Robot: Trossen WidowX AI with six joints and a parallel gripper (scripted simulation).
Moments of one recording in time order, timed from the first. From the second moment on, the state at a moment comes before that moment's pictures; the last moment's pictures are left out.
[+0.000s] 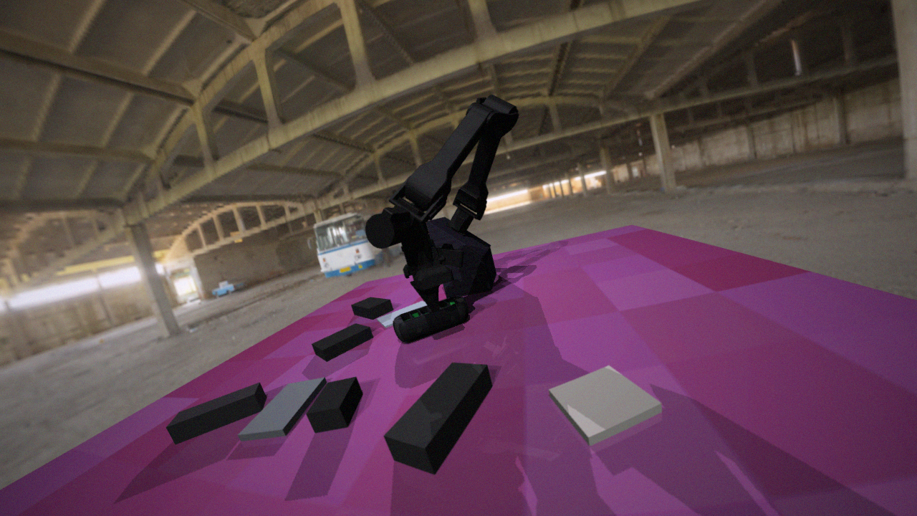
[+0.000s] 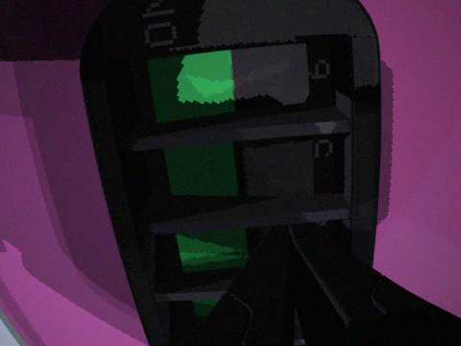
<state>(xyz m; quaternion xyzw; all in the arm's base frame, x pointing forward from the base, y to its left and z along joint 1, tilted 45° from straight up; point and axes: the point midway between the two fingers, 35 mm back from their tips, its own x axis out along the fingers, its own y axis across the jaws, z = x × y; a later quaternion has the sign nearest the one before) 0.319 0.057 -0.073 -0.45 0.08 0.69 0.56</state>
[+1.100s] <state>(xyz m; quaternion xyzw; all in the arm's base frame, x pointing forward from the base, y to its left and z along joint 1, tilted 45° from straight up) 0.330 0.026 -0.067 -0.45 0.08 0.69 0.56</state>
